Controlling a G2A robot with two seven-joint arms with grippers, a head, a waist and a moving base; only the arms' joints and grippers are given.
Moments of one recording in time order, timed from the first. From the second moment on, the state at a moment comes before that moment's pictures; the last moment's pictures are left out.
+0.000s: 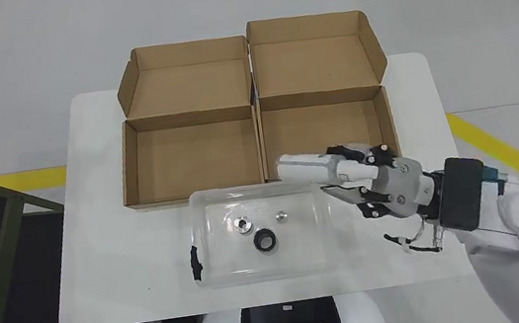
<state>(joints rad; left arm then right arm) -0.39 -0.34 -0.21 -1.15 3.07 0.45 0.08 -1.36 -1.07 1.45 -2.09 -1.01 -0.88 -0.06</state>
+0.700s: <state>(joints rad) -0.39 -0.34 -0.21 -1.15 3.07 0.45 0.08 -1.19 -1.09 1.26 -1.83 -1.05 -0.70 0.15</state>
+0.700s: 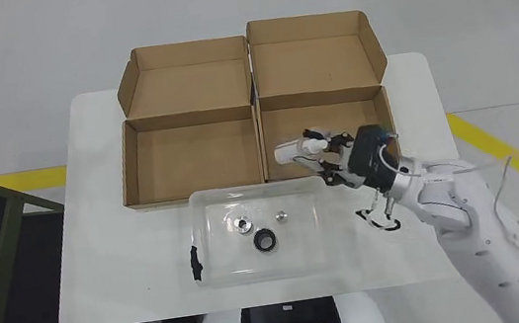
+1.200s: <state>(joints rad) -0.39 -0.34 -0.21 -1.15 3.07 0.45 0.08 -1.01 -1.11 1.14 -1.63 -0.99 -0.63 0.36</state>
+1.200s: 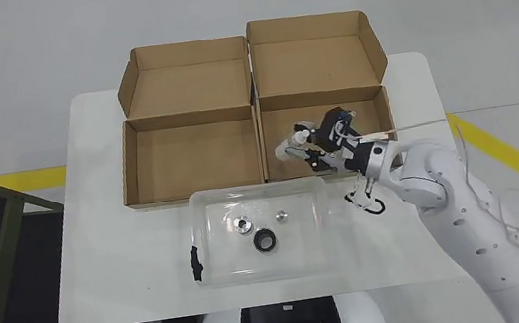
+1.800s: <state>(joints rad) -0.39 -0.34 -0.21 -1.15 3.07 0.45 0.08 -0.85 -1.16 1.00 -1.44 -1.03 -0.50 0.47</state>
